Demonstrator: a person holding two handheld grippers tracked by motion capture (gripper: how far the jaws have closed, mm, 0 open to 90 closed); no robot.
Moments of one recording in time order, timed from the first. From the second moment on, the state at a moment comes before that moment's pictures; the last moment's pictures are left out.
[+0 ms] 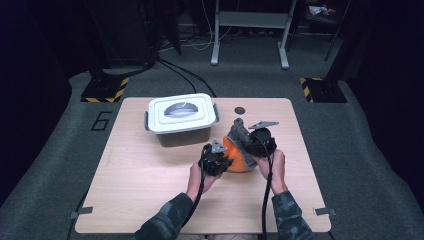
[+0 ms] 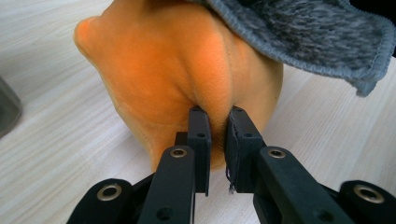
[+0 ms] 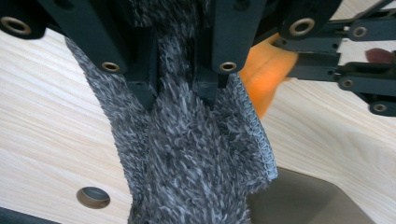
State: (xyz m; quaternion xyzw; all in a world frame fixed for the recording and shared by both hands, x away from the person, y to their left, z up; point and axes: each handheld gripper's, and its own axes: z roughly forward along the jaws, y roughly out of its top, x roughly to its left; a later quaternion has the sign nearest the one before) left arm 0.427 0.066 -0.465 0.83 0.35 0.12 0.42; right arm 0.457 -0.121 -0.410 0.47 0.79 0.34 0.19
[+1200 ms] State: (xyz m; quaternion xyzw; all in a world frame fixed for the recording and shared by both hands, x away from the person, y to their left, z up) left arm 0.430 0.073 -0.471 0.83 0.36 0.11 0.42; right arm 0.467 -0.183 -0.453 0.56 0.76 0.29 0.16
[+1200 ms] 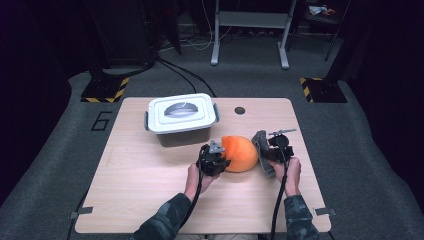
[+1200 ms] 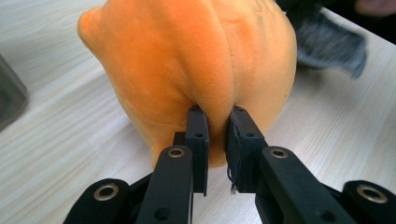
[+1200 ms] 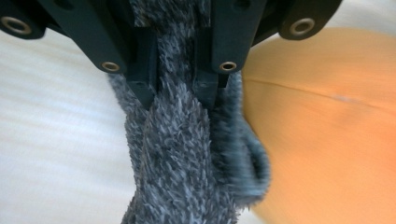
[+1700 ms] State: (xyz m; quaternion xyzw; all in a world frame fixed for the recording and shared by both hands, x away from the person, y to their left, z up) left arm 0.429 0.070 -0.470 0.83 0.35 0.12 0.42; right arm 0.446 -0.114 -0.403 0.44 0.81 0.34 0.19
